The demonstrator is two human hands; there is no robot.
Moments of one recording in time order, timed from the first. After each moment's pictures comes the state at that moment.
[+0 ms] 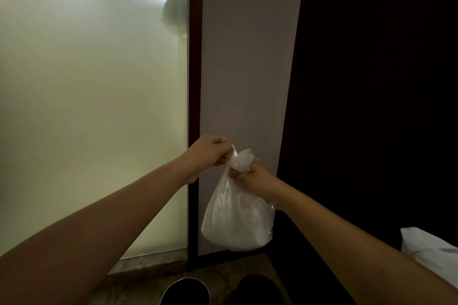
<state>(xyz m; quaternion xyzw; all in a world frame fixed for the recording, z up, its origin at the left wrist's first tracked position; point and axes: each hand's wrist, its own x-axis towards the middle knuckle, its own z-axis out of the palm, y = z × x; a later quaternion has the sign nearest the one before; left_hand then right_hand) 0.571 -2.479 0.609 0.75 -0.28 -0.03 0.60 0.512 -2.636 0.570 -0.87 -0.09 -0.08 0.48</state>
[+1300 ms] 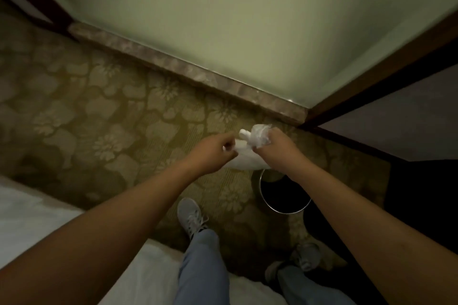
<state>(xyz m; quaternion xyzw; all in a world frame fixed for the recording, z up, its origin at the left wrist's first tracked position) 0.813 -2.161 0.218 0.88 0.08 -0.24 0.40 0.883 -2.340 0.253 -0.89 -0.10 0.36 0.27</state>
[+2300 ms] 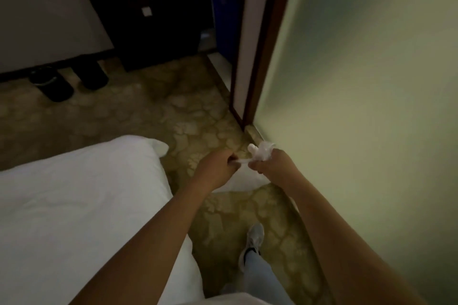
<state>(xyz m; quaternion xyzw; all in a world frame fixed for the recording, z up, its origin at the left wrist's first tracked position) 0.634 -1.743 0.671 0.81 0.43 0.04 0.40 0.796 -1.836 0.694 -0.81 -0.33 0.39 0.29</state>
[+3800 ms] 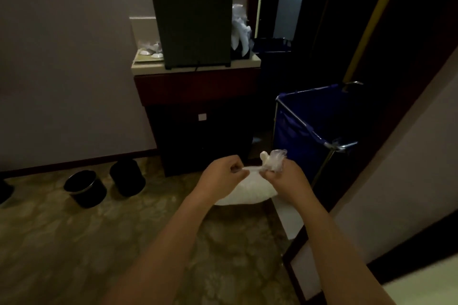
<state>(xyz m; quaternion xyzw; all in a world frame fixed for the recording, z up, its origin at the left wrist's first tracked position) 0.721 -0.952 0.797 0.81 0.47 0.24 0.27 0.905 -1.001 0.803 -0.74 -0.51 0.30 0.32</state>
